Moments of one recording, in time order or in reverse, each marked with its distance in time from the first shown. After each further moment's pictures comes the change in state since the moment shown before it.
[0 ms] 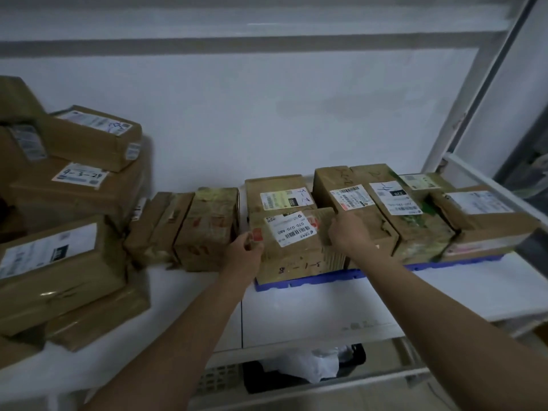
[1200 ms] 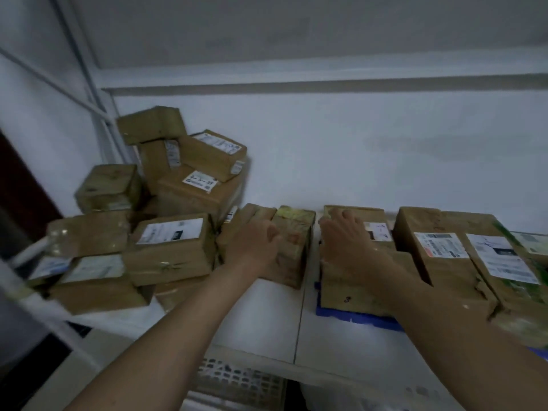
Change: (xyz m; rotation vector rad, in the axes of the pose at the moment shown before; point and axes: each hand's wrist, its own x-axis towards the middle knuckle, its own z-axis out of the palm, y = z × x) left_hand -0.029 0.035 -0.103 0.722 0.398 0.233; right_hand -0.039 -0.117 0.008 -0.537 0.018 -0.809
